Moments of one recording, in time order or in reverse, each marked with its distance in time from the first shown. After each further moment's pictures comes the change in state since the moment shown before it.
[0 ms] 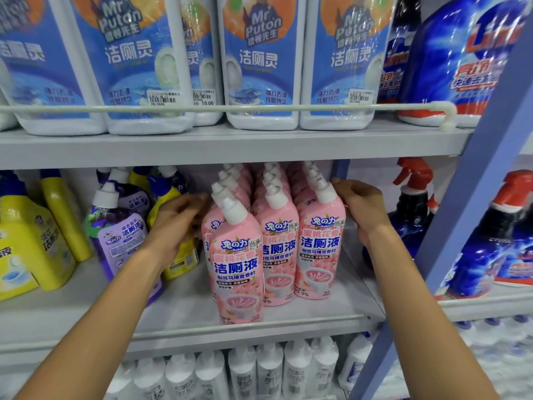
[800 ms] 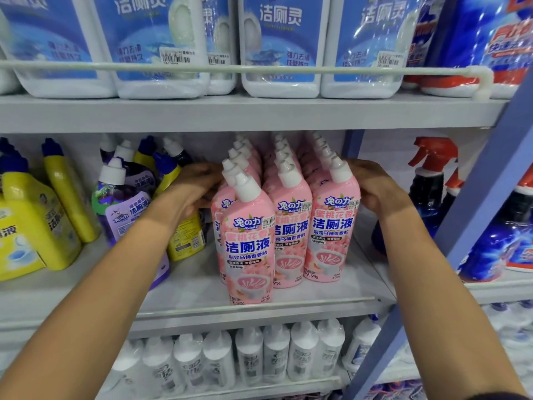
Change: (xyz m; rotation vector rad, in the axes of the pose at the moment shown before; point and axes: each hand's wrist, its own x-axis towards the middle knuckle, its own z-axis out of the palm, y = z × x) left_hand 0.038 0.013 0.009 0.122 -0.124 -0.107; right_hand 0.019 -0.011 0.009 -0.074 -0.195 0.168
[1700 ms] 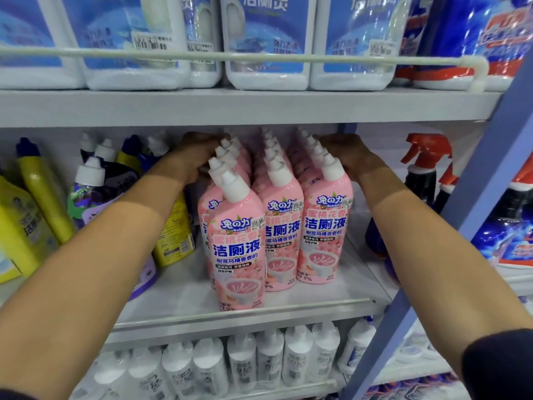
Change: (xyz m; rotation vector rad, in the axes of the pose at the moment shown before) left_hand 0.030 0.053 0.026 0.135 0.045 0.061; right_hand 0.047 -0.028 0.017 -0.133 0.036 -0.108
